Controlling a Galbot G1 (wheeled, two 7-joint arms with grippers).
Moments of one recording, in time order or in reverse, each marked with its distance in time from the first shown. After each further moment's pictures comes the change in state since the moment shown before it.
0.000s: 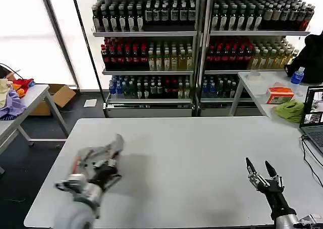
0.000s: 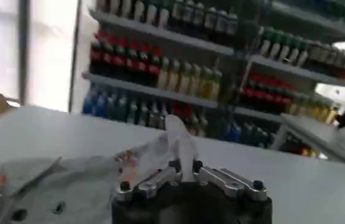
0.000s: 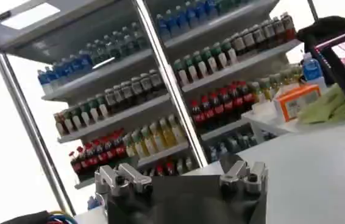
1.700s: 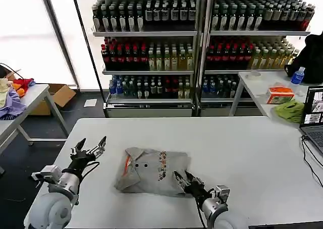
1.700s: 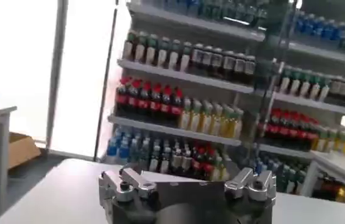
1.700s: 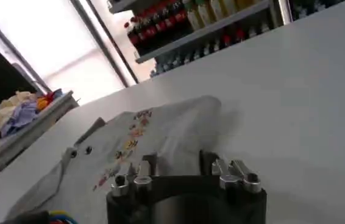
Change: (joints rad) left arm 0.028 0.000 -0.347 0.004 0.011 -0.021 0.173; right arm 0.432 -0.058 -0.642 -0.167 0.000 -0.366 0.274
